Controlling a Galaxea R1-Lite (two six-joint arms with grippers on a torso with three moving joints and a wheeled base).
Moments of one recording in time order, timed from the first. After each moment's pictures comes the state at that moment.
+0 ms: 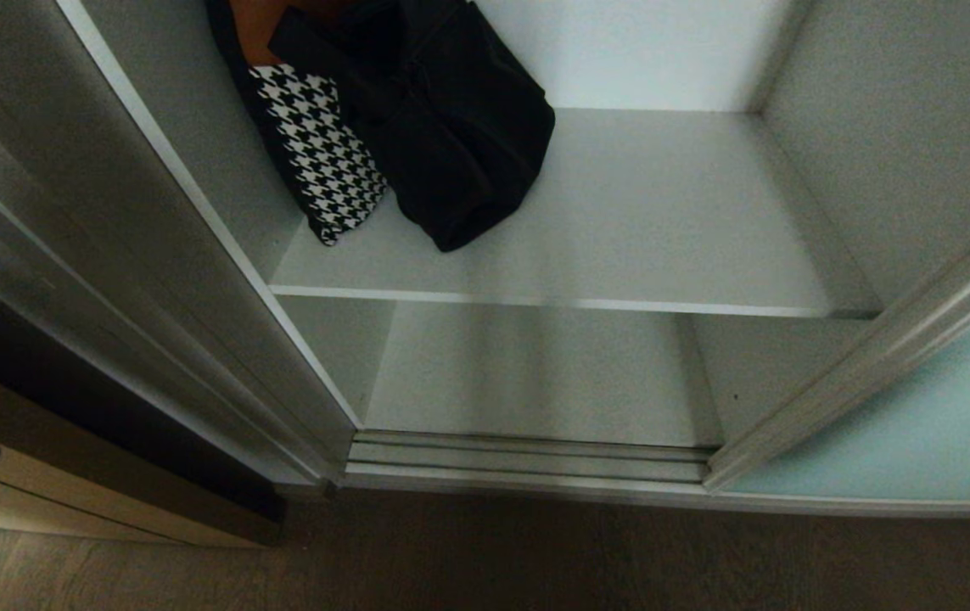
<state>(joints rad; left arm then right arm) -0.22 0.89 -0.12 -1.27 0.44 0.20 0.00 0.00 0.00 0.00 0.00 0.01</state>
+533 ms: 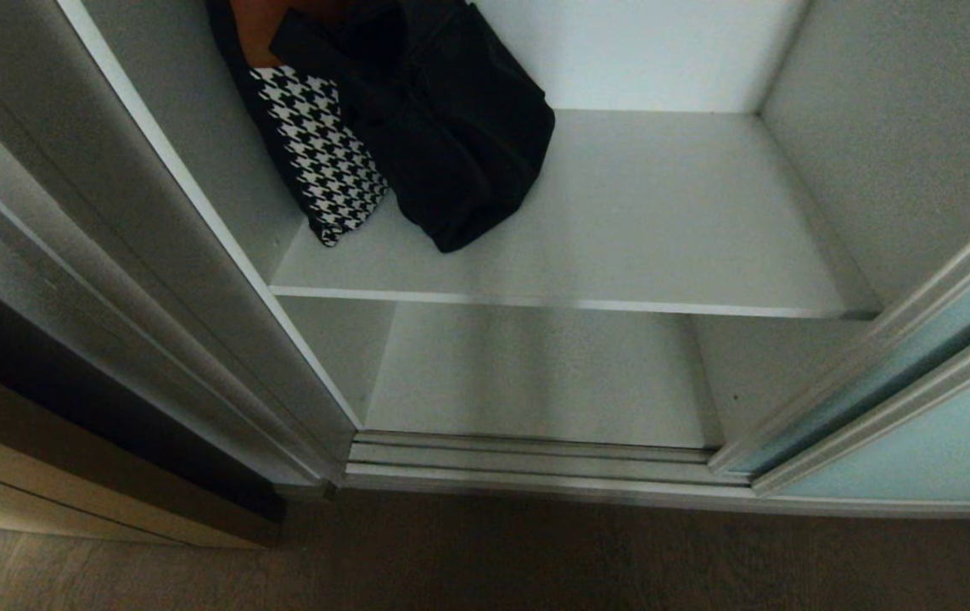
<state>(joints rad) -0.05 0.27 -0.01 -0.73 0.36 0.11 0.00 0.00 0.00 0.00 0.00 0.01</state>
